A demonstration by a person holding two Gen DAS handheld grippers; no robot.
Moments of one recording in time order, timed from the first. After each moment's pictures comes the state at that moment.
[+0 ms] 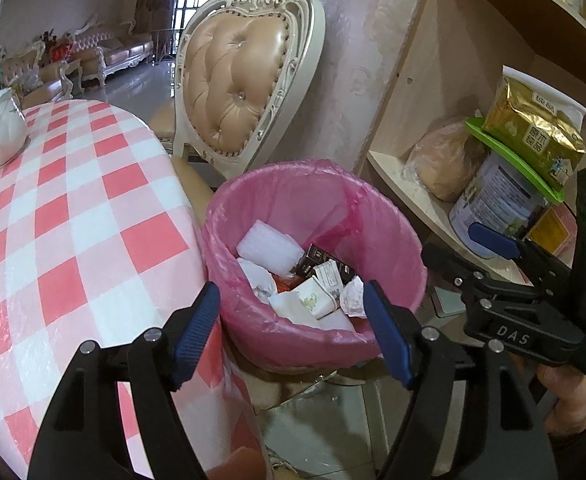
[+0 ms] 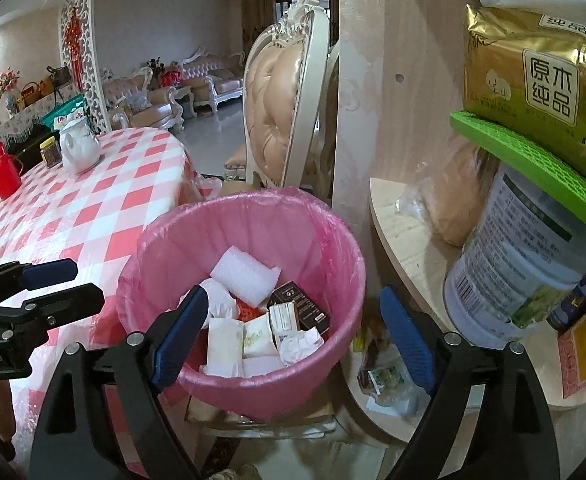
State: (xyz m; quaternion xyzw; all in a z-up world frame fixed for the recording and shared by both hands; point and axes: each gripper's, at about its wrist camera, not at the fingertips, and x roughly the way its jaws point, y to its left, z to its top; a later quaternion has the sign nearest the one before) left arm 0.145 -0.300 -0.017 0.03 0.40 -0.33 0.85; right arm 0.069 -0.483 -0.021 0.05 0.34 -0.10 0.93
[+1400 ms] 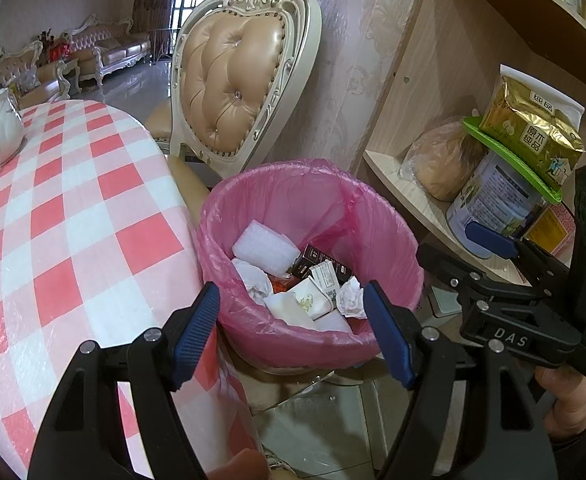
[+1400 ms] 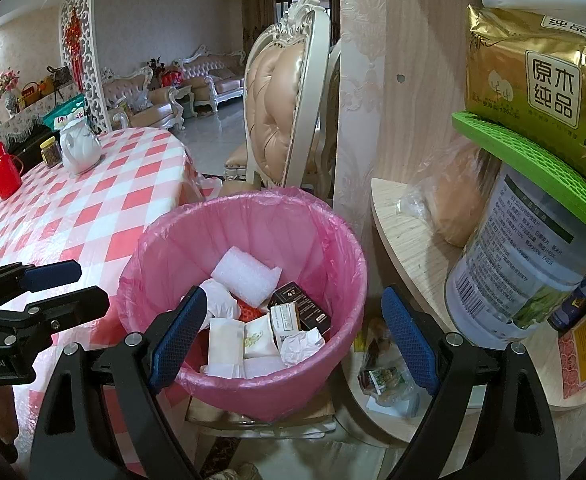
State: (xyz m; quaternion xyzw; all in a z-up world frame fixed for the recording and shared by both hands) left arm 0.146 -0.303 -0.019 0.03 0.40 -0.34 0.85; right arm 0.072 -0.481 -0.021 0.05 0.34 -0.10 0.93
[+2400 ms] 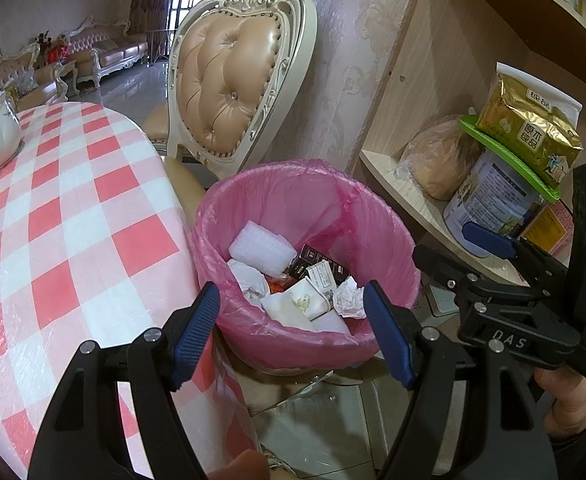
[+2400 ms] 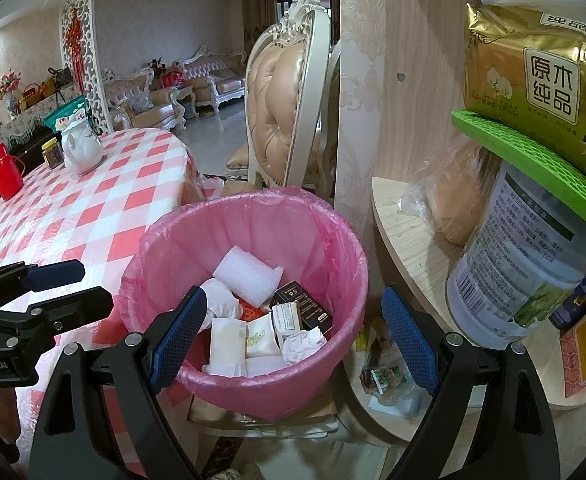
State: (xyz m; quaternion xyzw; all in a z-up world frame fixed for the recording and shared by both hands) left arm 0.144 -0.306 -0.018 0.03 0.40 -0.34 0.85; right arm 0.071 -0.480 -0.020 0.05 0.34 -0.10 0.93
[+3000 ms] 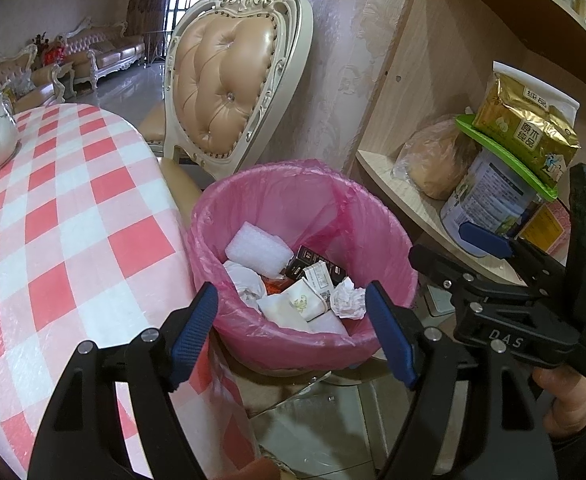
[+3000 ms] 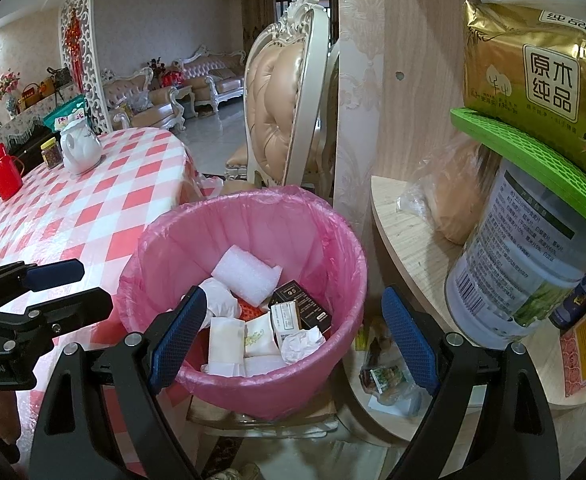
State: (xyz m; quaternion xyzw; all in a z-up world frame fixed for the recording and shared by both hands) left arm 0.143 -0.308 -0.017 0.03 0.40 -0.35 0.85; right arm 0.070 -0.480 -0.020 0.05 0.34 -0.10 0.93
